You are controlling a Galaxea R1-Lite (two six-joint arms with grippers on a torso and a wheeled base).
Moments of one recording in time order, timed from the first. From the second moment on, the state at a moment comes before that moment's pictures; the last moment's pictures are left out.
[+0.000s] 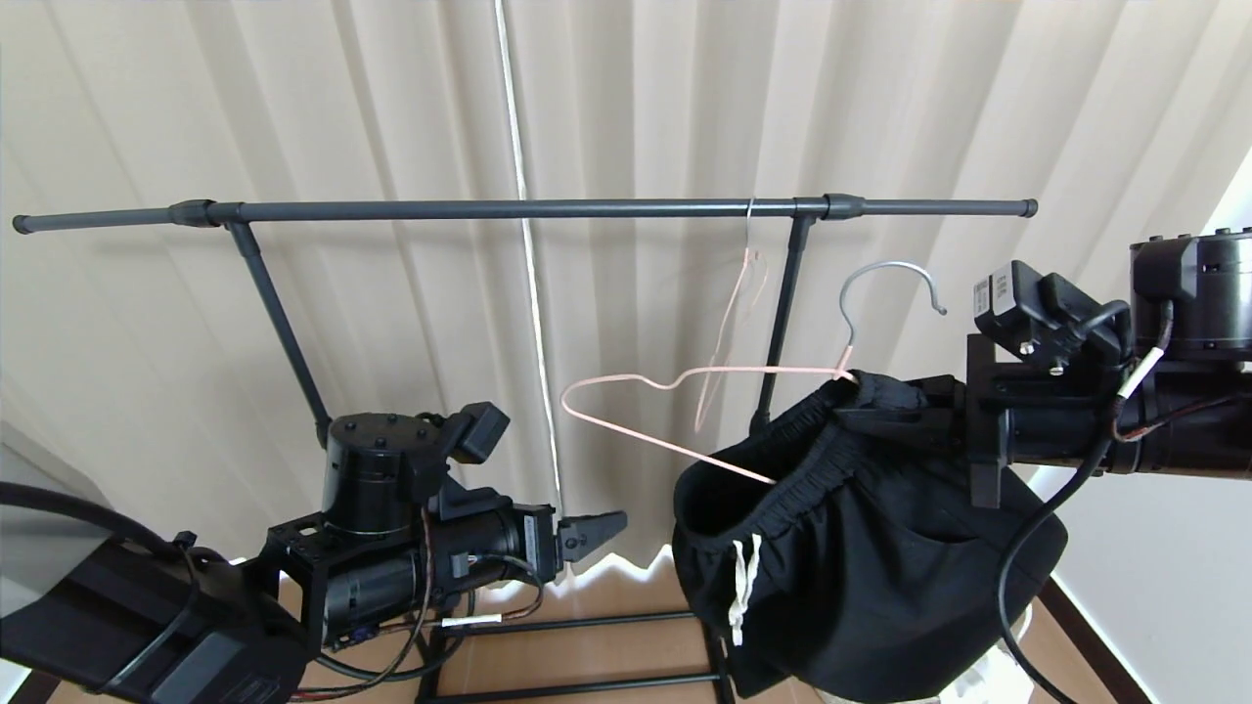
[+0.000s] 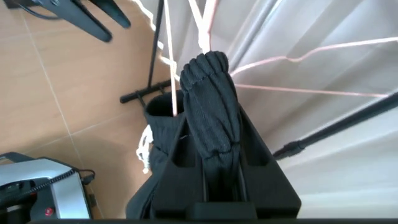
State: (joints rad) left arm -0.53 1.87 -0.55 -0.89 -0.29 -0.38; right arm 0.27 1.55 -0.88 -0.21 0.67 -0.52
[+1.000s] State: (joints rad) left arm -0.62 2.06 -0.70 -0.89 -0.33 -0.45; right arm 0.34 1.46 -0.86 -0.21 0.71 -0.47
